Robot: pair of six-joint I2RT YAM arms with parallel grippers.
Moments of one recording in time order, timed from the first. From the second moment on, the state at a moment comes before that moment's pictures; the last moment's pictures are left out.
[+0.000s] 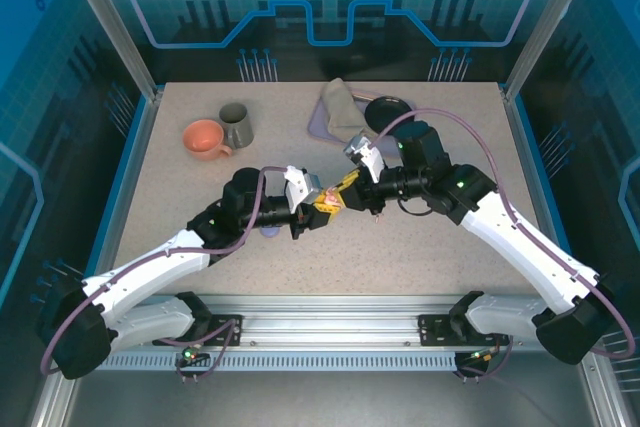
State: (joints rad) left arm -0.69 1.08 0.70 0.14 0.54 0.04; right arm 0.64 1.19 1.19 -0.64 -0.61 -0.04
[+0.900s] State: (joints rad) left arm -0.69 1.08 0.70 0.14 0.54 0.04; right arm 0.63 1.17 1.19 -0.64 -0.63 -0.02
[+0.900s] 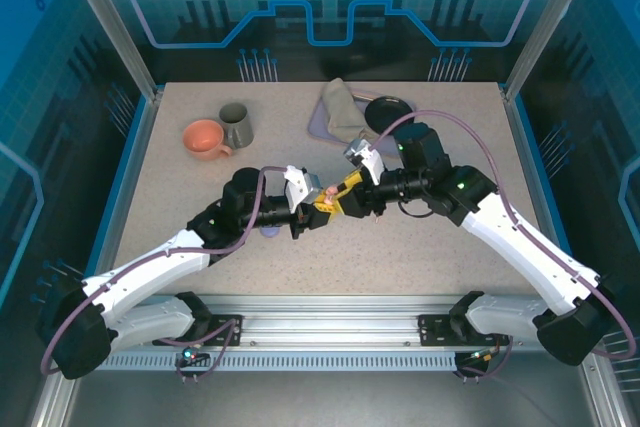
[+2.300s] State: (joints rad) left arm -0.70 0.89 0.70 0.10 0.51 0.19; right arm 0.39 1.68 1.19 -0.97 -0.21 0.58
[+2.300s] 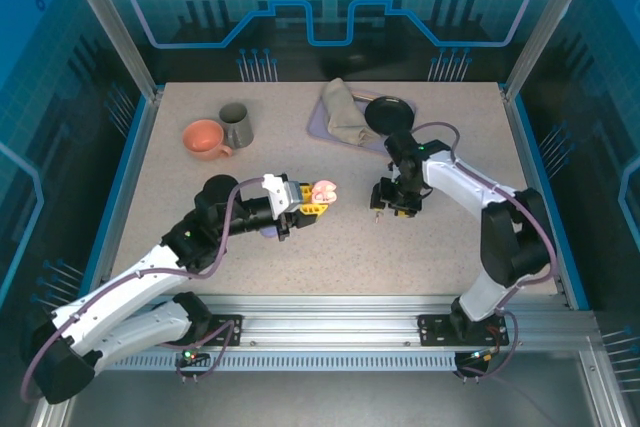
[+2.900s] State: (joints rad) left arm -0.70 0.86 0.68 0.08 0.53 0.23; right arm 0.44 1.87 1.27 -0.93 -0.12 0.64
